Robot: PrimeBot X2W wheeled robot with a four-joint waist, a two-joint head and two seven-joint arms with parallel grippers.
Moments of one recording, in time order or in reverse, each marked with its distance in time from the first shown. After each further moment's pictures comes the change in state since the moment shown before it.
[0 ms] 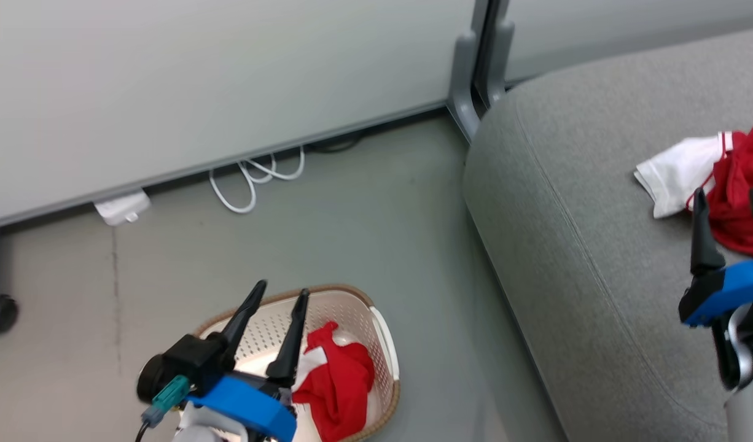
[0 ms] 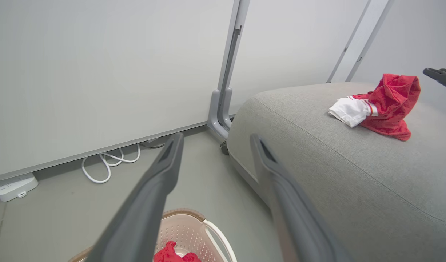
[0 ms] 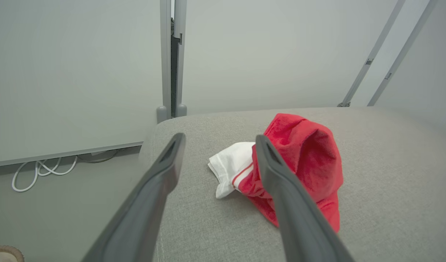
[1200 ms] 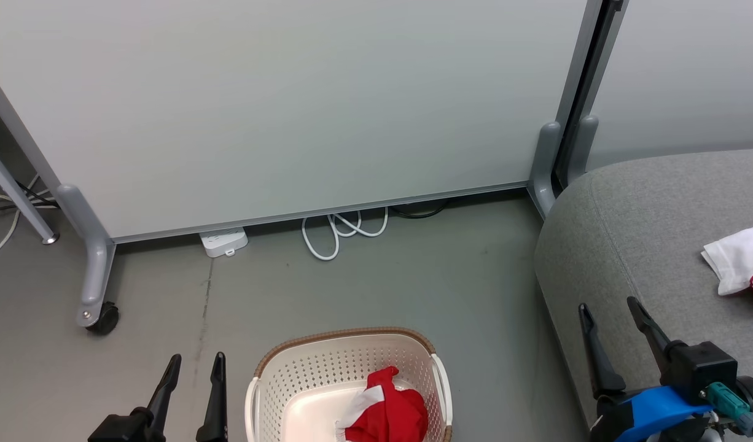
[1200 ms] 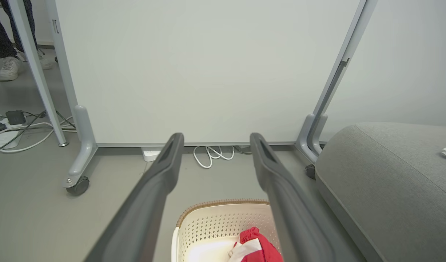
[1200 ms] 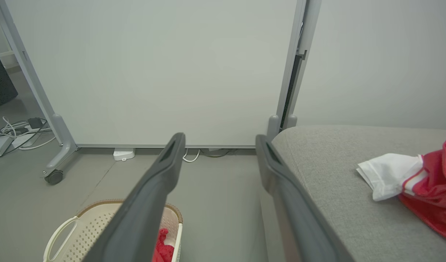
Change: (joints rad) left arm 0.251 -0.078 0.344 -0.042 0.129 -0.028 0.000; right arm 0.453 0.152 0.226 -0.460 0.064 0.000 0.110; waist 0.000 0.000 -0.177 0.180
